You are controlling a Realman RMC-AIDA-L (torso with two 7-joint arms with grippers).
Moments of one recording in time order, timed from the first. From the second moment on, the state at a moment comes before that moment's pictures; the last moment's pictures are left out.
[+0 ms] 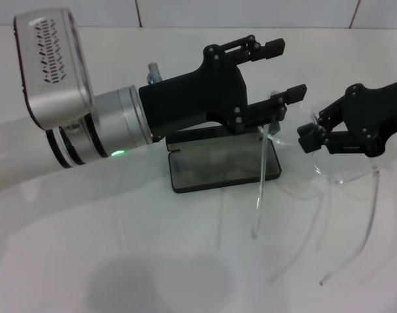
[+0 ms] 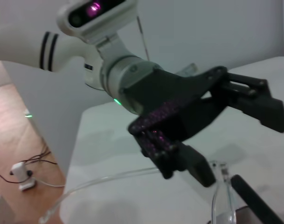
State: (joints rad) left arm -0.54 -2.10 1.52 0.60 0.98 1.35 -0.80; right arm 0.75 1.94 -0.88 -0.85 -2.06 -1.83 1.65
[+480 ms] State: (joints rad) left arm -0.50 -2.10 1.58 0.57 0.86 1.45 -0.73; right arm 0.75 1.93 -0.84 -0.79 -2.05 -1.86 1.67
